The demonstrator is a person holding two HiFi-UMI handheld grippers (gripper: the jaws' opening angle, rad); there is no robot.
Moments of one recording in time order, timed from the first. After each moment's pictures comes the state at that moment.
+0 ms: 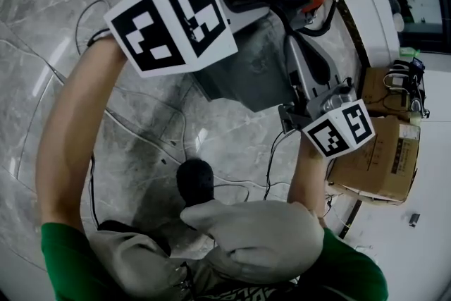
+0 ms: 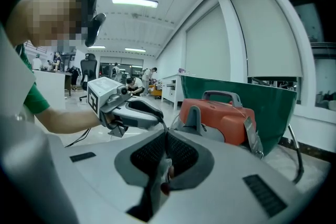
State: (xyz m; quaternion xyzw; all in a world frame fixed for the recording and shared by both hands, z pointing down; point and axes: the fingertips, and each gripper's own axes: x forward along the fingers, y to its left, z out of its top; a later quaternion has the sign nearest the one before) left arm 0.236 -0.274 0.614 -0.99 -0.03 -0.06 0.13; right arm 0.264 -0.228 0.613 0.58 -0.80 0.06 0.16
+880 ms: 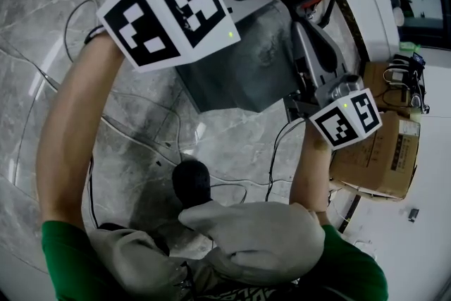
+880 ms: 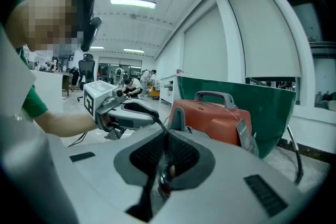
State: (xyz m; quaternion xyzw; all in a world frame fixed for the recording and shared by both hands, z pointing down) left arm 0.259 -0.290 0.614 -0.99 -0.01 -0.03 0.11; right arm 0.294 -0.247 0.613 0.59 -0.79 0.05 0.15
